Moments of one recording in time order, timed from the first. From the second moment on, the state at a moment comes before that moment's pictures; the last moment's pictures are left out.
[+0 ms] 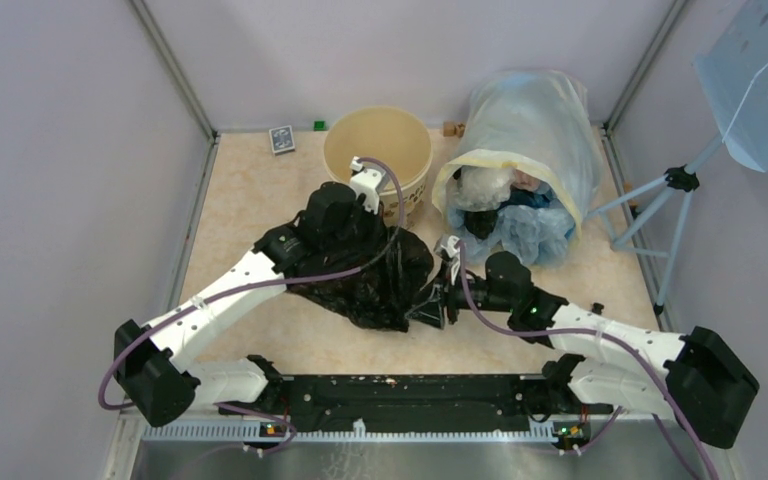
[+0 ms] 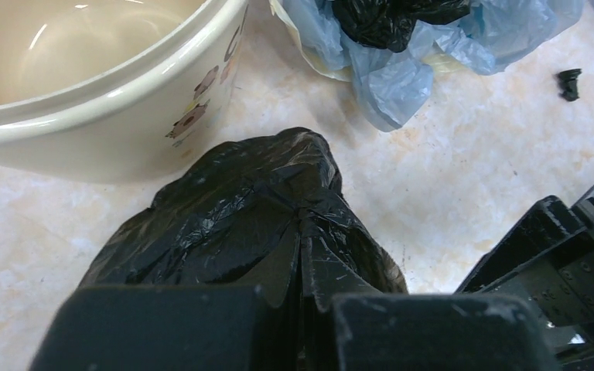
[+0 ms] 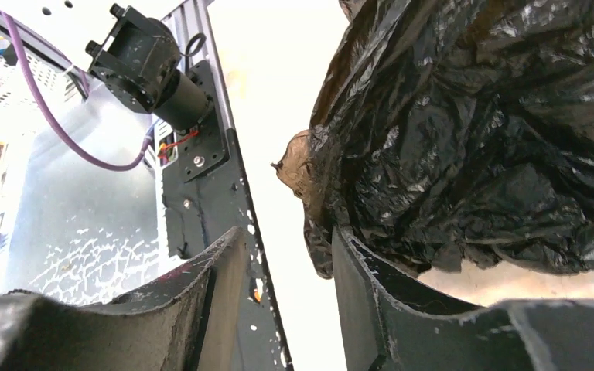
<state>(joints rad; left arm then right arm) -0.73 1.22 1.09 -0.38 0.04 -0.24 0.84 1.02 0.42 0.35 -0.52 0.34</state>
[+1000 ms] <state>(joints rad) -0.63 1.21 1.07 -0.37 0.11 -0.34 0.92 1.16 0.55 0.21 -0.18 0.30</state>
